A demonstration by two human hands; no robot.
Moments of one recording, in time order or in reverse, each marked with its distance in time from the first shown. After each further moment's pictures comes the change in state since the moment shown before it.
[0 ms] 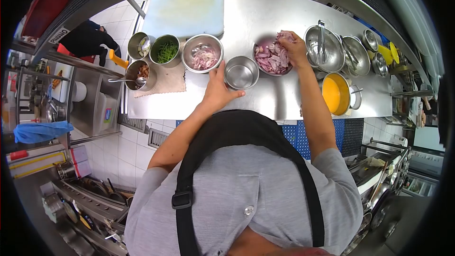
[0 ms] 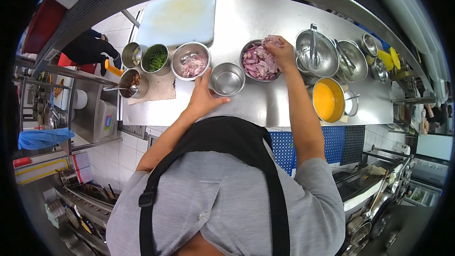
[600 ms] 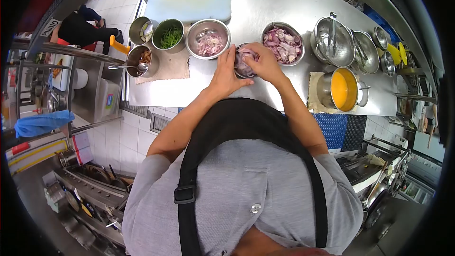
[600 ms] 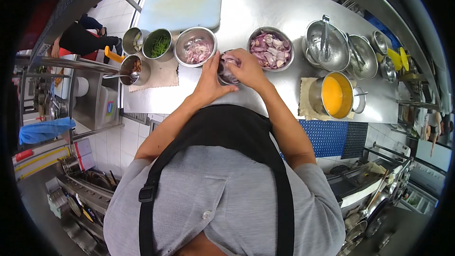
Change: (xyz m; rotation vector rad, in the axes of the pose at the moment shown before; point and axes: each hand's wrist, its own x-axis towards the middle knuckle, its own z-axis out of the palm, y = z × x) left_hand 0.016 -0.027 0.015 0.142 0.079 0.327; right_hand -0.096 0.002 0.123 -0.625 -0.330 -0.186
